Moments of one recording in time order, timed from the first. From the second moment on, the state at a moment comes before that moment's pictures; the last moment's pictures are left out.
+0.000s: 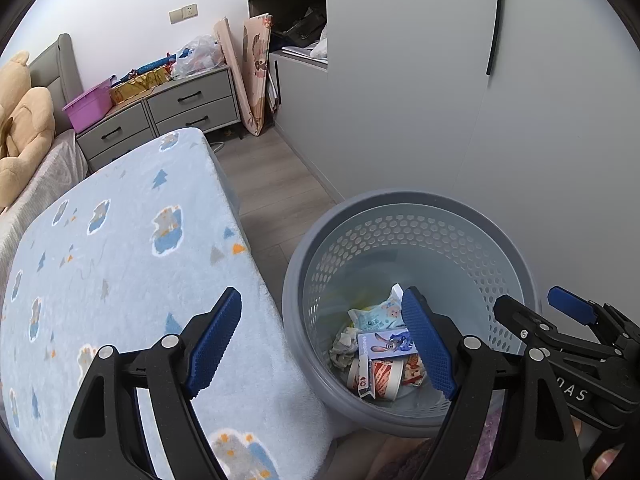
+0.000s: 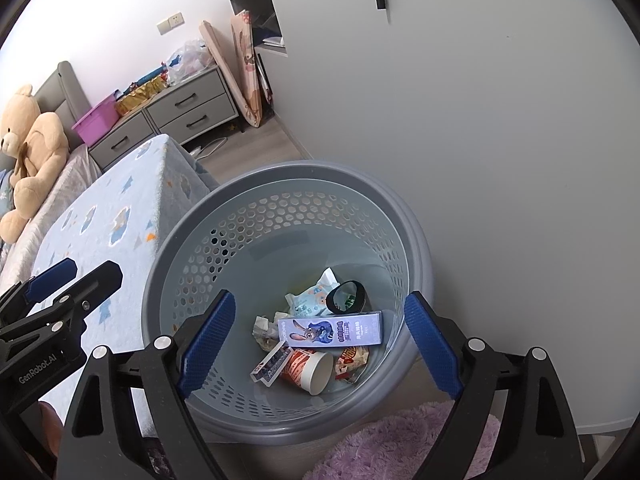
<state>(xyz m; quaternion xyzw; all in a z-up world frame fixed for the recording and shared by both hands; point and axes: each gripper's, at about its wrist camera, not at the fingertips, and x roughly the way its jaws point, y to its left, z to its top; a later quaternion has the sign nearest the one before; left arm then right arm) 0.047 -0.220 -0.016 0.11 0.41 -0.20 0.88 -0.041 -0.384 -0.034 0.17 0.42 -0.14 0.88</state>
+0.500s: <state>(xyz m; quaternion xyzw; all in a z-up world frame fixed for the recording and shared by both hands) 0.050 -0.217 -0.018 0.10 0.42 -0.20 0.88 -0.041 -0.383 -0.034 0.17 0.42 -0.14 0.88</state>
